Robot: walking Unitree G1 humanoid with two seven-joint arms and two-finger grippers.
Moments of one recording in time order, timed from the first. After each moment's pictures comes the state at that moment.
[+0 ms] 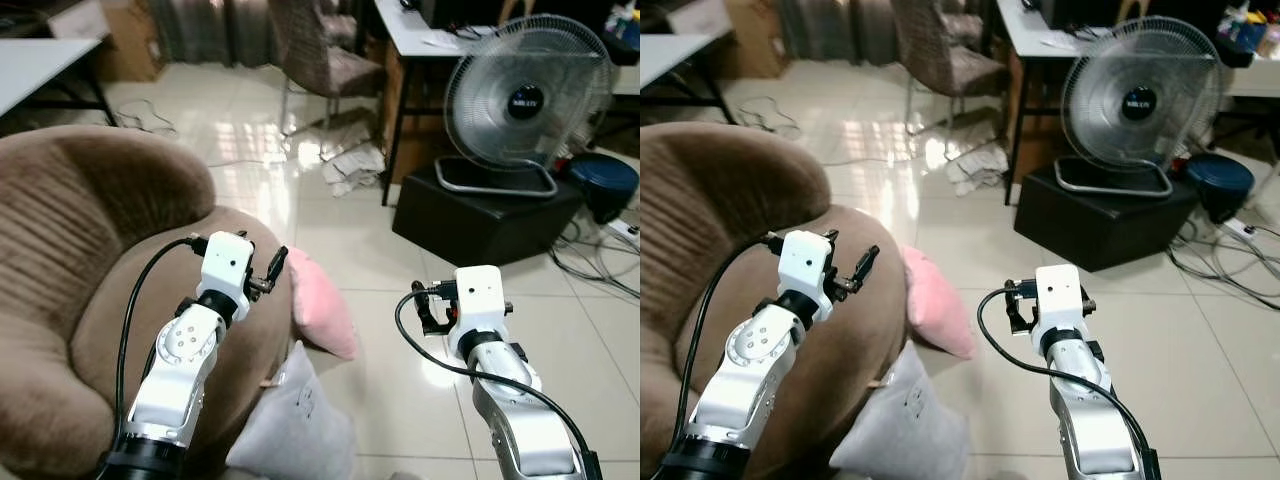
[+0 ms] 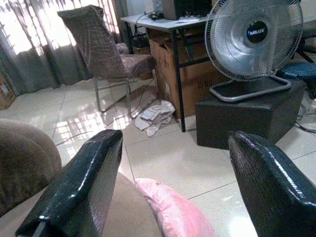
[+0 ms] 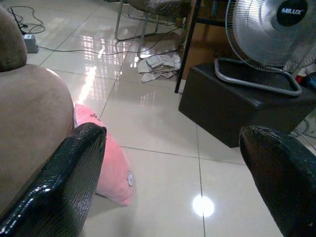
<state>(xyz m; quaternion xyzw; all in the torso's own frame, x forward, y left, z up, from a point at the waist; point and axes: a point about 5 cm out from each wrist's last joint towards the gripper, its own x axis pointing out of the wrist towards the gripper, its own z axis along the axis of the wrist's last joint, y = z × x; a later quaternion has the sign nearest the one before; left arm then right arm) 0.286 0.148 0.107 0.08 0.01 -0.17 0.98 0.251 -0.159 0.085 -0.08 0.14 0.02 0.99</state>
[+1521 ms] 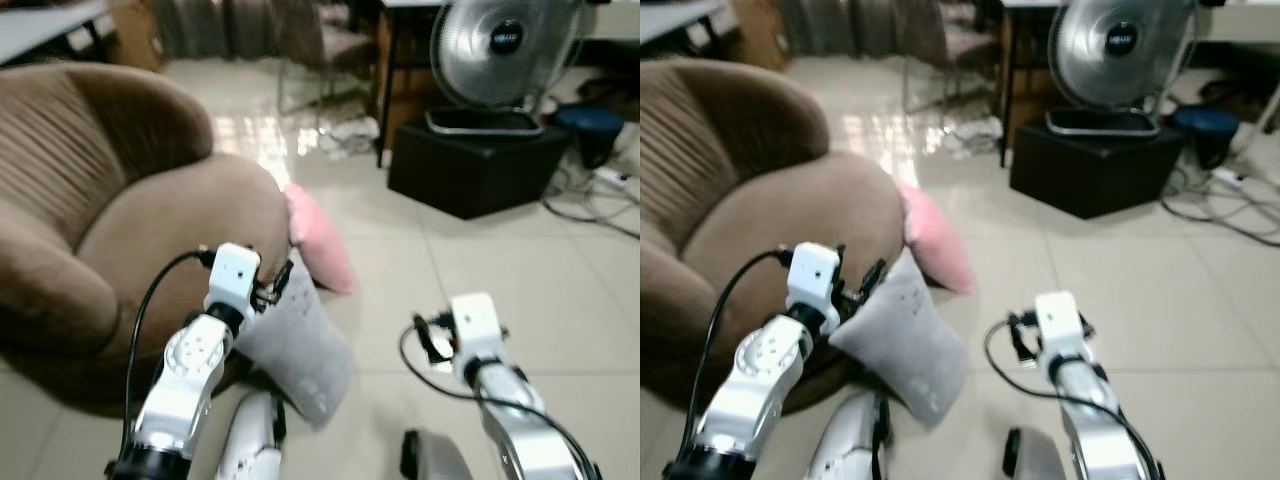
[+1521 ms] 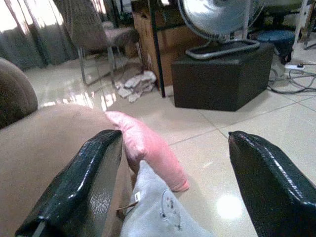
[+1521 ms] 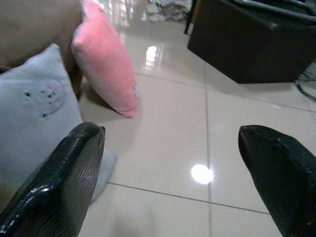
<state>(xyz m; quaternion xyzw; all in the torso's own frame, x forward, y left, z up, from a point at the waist) 0.278 0.146 0.093 0.08 0.04 -0.16 0.98 0.239 -0.168 0.042 -0.09 0.19 0.06 0.98</state>
